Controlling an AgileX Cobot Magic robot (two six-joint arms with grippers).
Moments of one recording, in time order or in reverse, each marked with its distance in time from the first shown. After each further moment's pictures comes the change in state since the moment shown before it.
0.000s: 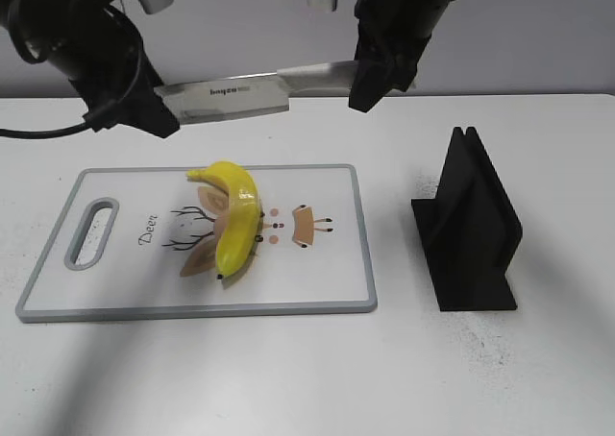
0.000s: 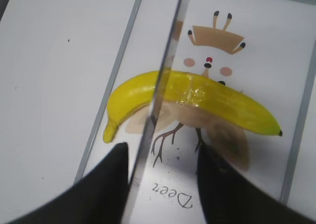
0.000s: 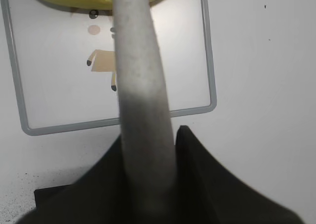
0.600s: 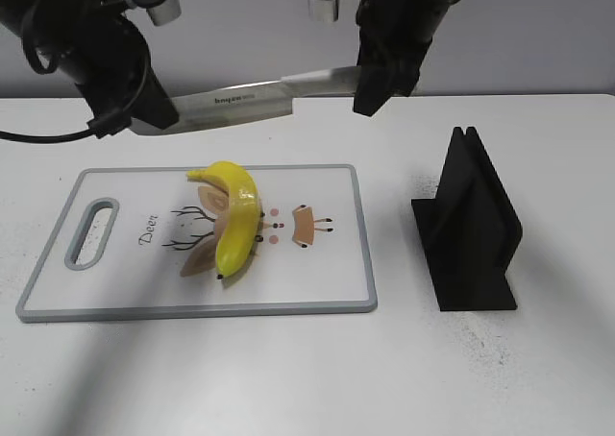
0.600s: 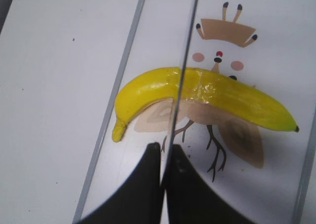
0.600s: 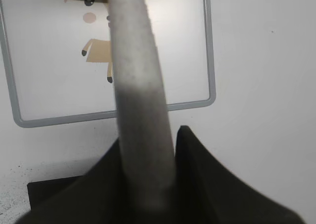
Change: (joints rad) left arm -0.010 0.028 0.000 0.047 -0.048 0.001; right arm 0.000 0.016 0.000 -0.032 -0.001 -0.008
